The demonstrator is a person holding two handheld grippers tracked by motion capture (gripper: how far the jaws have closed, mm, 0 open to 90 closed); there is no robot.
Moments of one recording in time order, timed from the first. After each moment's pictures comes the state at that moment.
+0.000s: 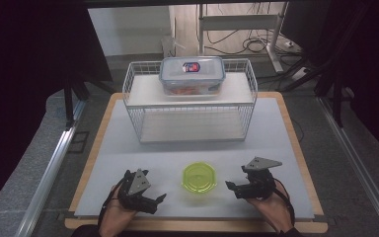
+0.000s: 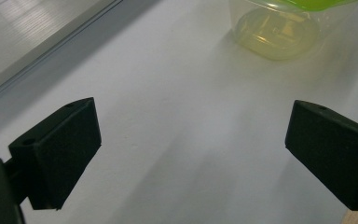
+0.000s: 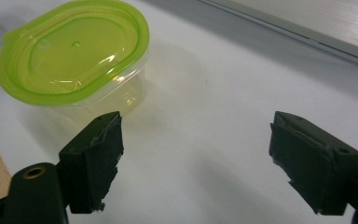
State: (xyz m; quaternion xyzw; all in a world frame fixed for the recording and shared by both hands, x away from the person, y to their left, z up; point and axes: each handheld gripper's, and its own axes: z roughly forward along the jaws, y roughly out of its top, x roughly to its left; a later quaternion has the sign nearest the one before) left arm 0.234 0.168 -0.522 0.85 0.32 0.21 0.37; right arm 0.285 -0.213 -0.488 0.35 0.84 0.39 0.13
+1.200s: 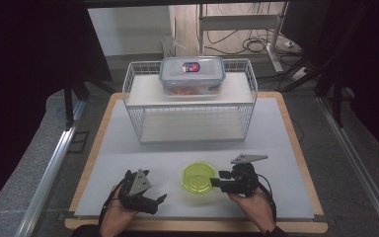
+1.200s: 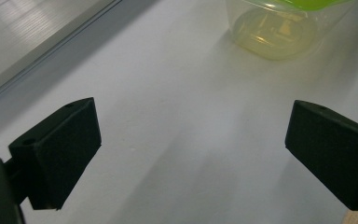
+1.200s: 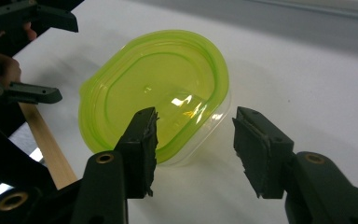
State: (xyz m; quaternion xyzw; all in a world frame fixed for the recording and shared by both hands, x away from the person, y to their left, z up) left arm 0.234 0.166 -0.522 0.85 0.31 0.21 0.38; right arm 0.291 -0.173 -0.487 0.40 0.81 0.42 0.01
